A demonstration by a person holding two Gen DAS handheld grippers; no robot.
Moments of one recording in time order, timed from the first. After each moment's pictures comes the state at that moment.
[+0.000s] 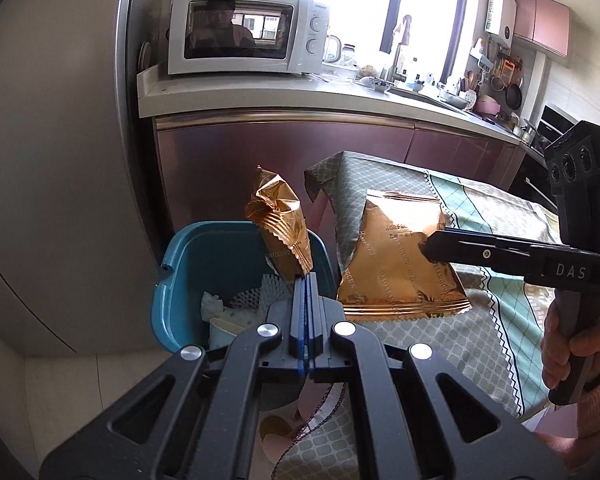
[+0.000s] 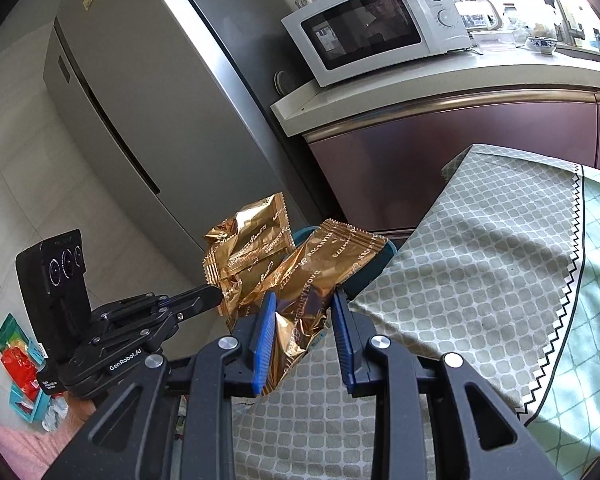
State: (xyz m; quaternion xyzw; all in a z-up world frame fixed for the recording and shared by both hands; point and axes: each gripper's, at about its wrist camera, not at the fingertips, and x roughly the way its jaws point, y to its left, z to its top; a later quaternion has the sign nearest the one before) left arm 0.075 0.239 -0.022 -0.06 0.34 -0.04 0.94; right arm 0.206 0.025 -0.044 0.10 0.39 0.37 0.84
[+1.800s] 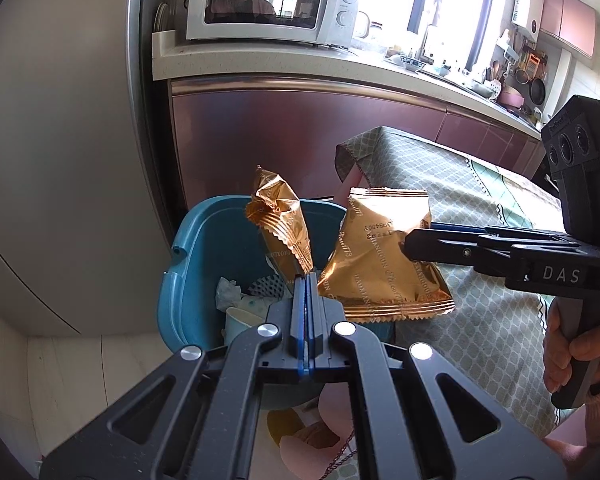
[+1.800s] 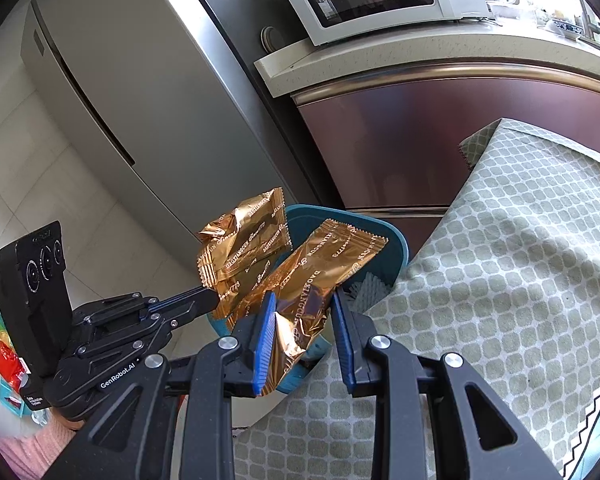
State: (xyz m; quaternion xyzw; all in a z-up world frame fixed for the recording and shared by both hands) left arm 0.116 0.258 -0.064 -0.07 0.39 -0.01 0.92; right arm 0.250 0.080 -0.075 0.07 0.44 0.35 0.82
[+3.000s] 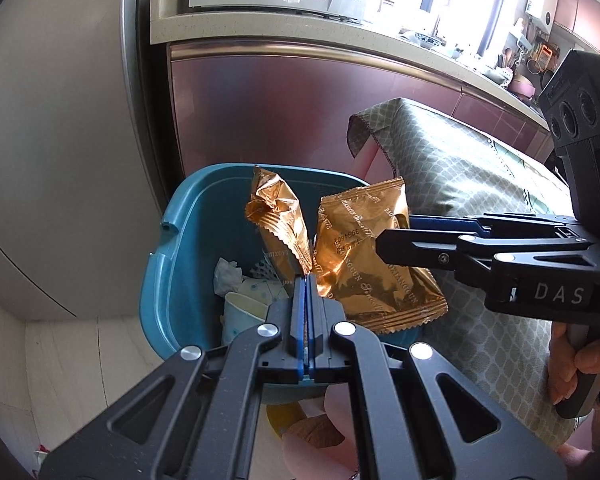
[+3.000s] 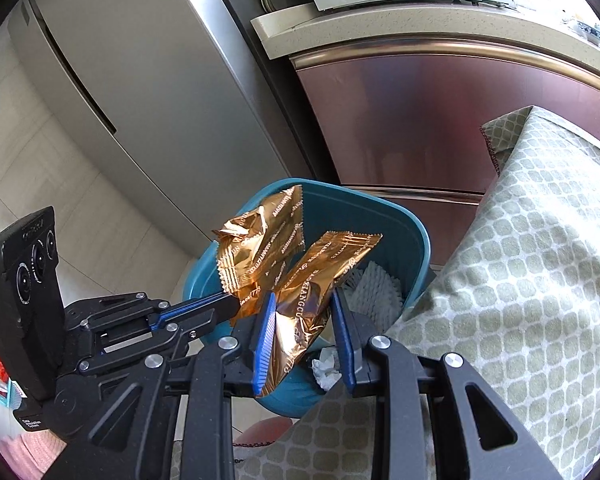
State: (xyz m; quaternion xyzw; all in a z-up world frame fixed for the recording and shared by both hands) left arm 0.143 0.262 -0.103 -0.08 0.43 -0.01 0.90; right arm 0.272 0.137 -0.105 0.02 0.48 0.34 0.81
